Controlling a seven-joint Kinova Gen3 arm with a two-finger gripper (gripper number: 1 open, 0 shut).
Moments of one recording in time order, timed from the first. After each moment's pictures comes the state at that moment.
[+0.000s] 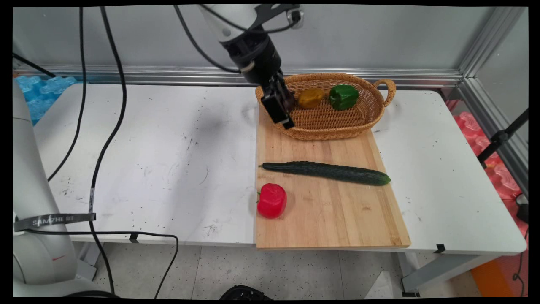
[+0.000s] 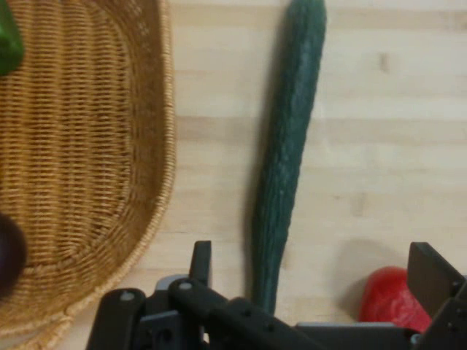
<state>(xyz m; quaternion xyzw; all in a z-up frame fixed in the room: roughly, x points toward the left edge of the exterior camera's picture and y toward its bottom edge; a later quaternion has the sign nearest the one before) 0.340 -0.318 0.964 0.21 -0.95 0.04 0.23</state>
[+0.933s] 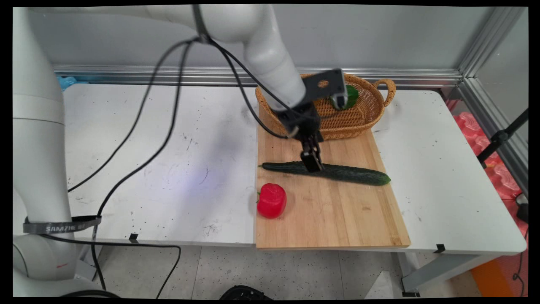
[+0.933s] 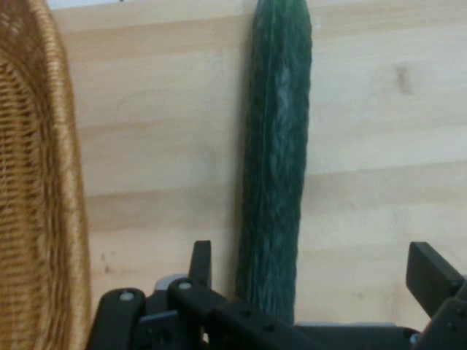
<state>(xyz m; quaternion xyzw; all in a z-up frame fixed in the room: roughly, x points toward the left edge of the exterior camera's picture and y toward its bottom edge) 0.244 -0.327 0.850 0.16 -0.96 0.06 0.21</state>
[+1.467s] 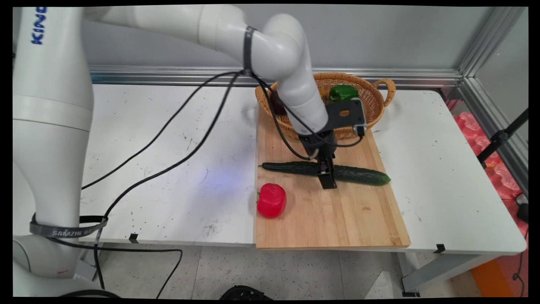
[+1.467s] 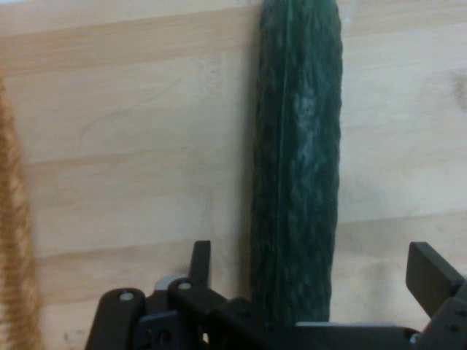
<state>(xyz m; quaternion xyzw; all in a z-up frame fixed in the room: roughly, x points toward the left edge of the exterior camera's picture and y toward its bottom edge) 0.197 -0.349 0.791 0.15 -0.97 0.05 0.18</state>
